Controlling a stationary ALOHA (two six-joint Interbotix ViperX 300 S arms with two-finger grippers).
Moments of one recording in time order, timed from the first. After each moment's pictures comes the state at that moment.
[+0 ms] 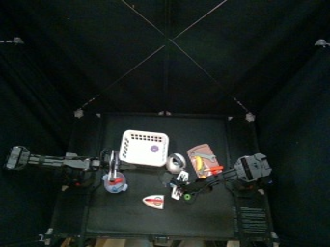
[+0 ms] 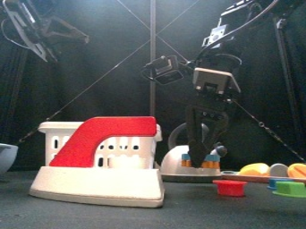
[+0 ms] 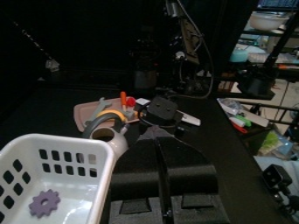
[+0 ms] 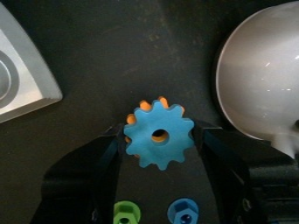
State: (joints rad) left arm -0.02 -0.82 1.14 -0.06 -0.28 0.00; right arm 0.21 0.17 0.46 -0.50 0.66 0.97
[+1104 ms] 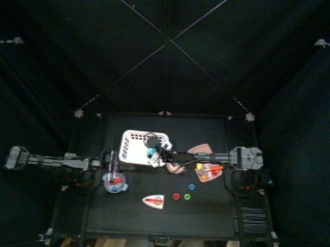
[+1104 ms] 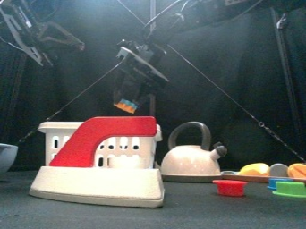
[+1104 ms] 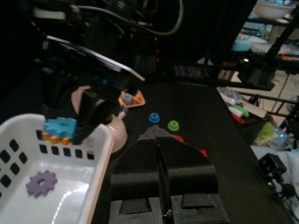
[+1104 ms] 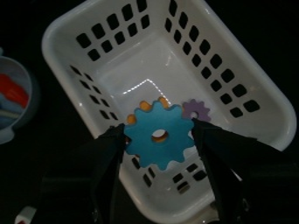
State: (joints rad) left arm -0.05 -0.87 1.16 -0.11 -0.12 0.00; right arm -0.15 0.33 -0.12 -0.44 0.70 0.76
